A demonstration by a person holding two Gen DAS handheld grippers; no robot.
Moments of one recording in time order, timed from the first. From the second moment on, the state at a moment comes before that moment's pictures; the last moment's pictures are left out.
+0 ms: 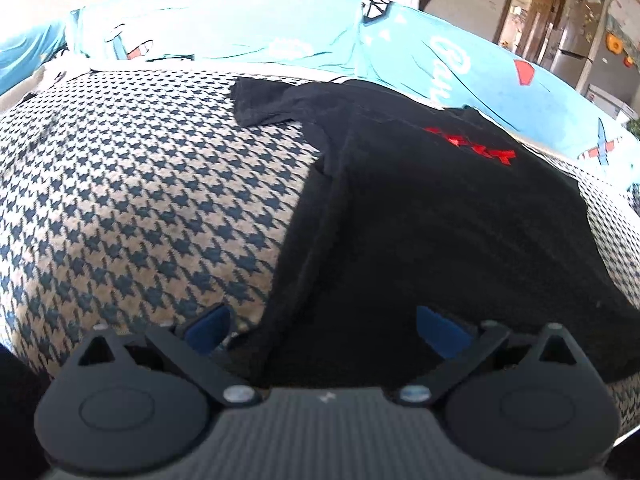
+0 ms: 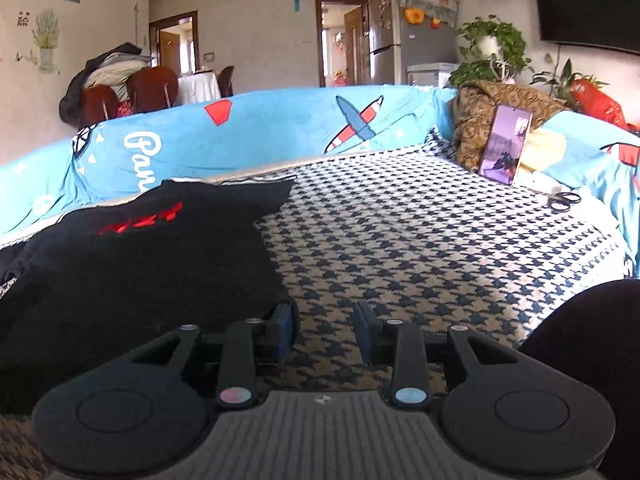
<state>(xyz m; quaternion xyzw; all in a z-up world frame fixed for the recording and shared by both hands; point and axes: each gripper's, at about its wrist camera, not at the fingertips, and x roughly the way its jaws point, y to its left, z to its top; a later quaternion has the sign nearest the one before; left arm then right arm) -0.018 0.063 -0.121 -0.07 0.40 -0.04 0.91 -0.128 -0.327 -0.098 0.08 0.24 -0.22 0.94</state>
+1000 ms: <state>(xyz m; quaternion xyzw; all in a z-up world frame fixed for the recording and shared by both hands) 0.066 0.080 -0.096 -0.07 0.41 -0.03 0.91 -0.061 -0.257 -0.117 0.06 0.39 0.10 0.91</state>
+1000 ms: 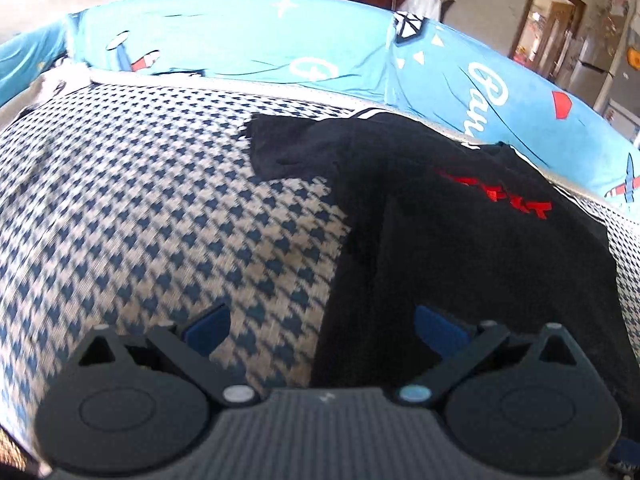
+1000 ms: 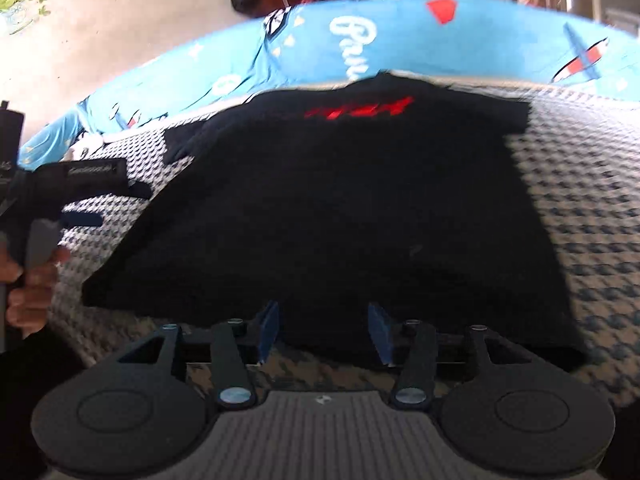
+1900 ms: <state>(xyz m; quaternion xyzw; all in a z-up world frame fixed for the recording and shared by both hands) 0.217 0.097 -0.118 -0.19 0.47 -0.08 0.86 0.056 -0.275 -0.108 0.12 0.43 0.08 0.89</state>
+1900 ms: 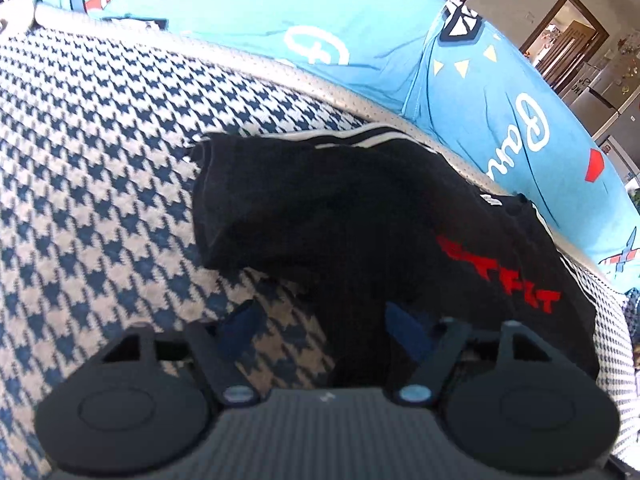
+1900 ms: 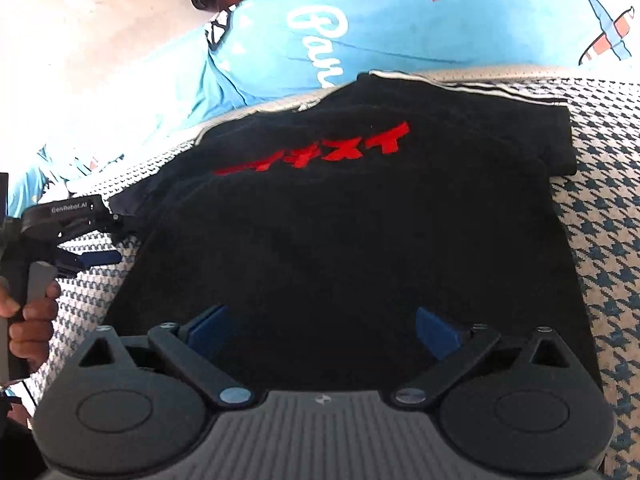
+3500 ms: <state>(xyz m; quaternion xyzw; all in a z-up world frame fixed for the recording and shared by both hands) 0.246 0.079 -0.112 0.02 0.40 0.00 0.92 0.061 -0.243 -0.136 -0.04 0.42 0.08 0.90</state>
